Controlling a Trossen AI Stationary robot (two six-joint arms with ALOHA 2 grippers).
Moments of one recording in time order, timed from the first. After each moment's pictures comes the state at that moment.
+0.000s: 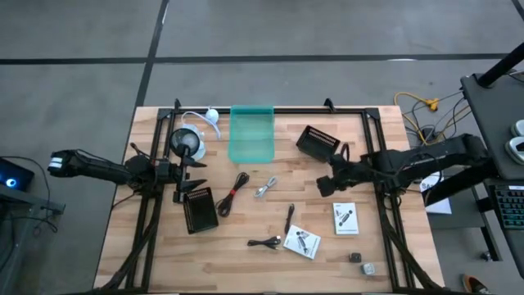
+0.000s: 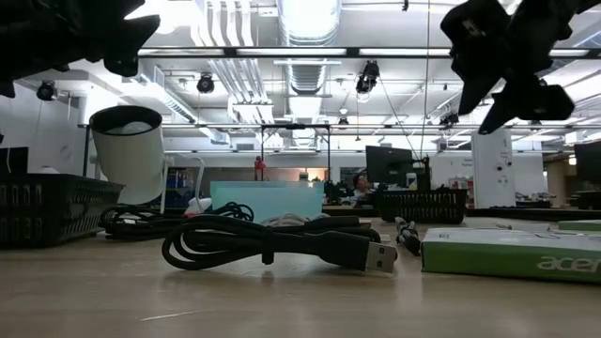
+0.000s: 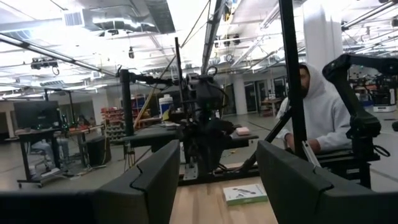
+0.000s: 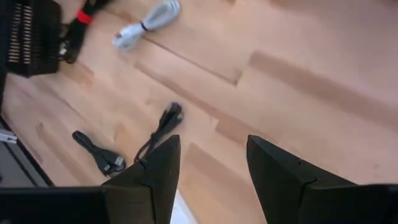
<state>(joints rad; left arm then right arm) -0.11 0.46 0.04 0.70 -0.07 0.14 0.15 1.06 0.73 -0.66 0.09 1.34</state>
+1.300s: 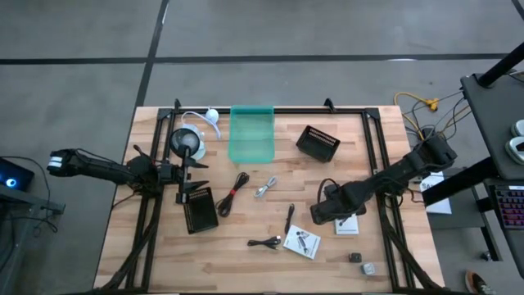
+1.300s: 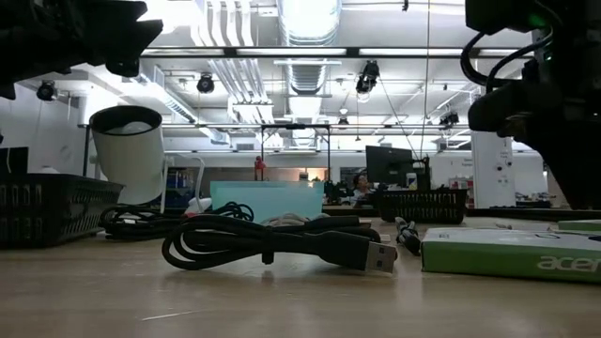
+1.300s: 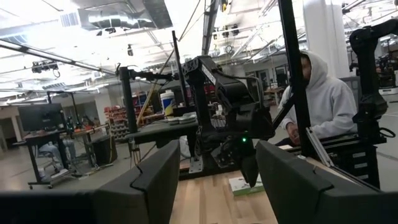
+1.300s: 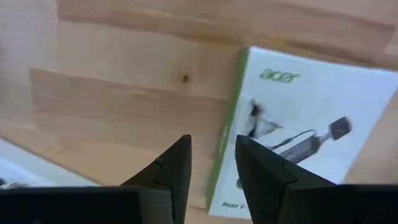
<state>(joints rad) -0.11 0.48 0.04 0.70 -0.07 0.20 0.40 1.54 0.86 -0.86 -0.05 1.84</state>
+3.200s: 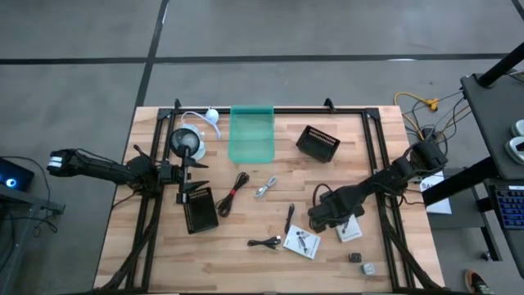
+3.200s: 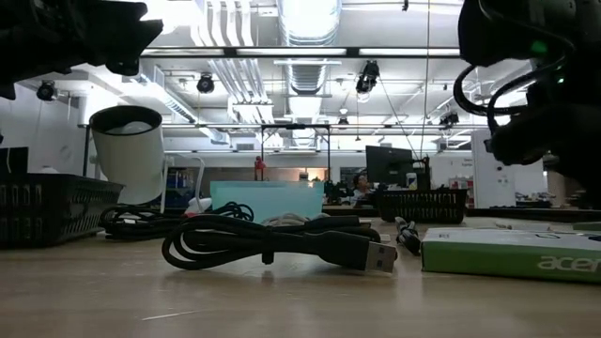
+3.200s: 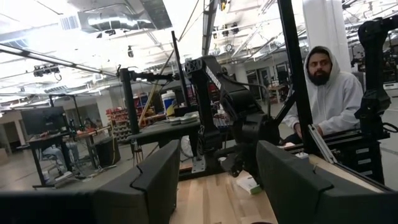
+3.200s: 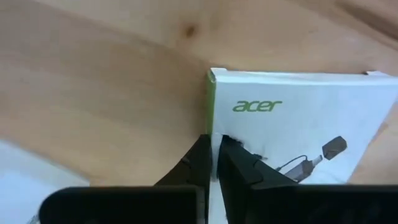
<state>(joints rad) -0.11 0.48 0.04 0.70 -0.07 0.23 0.40 1.64 0.86 -0.80 -0.20 1.65</state>
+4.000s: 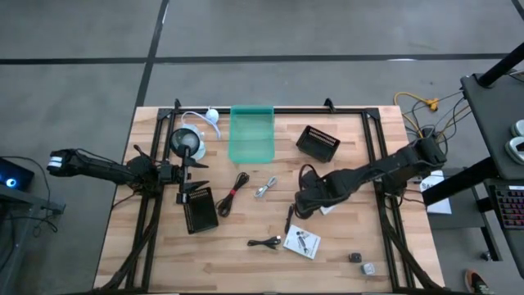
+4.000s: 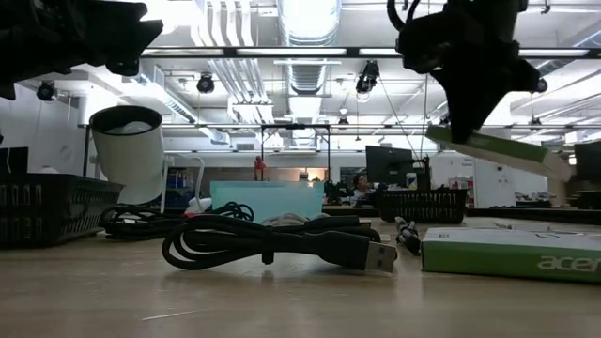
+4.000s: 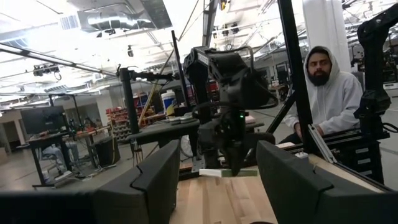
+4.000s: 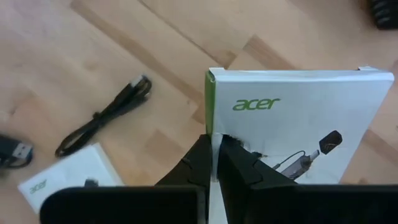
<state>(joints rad) -0.11 0.48 0.04 0.70 -0.07 0.22 0.29 1.64 1.22 -1.06 0.21 1.23</state>
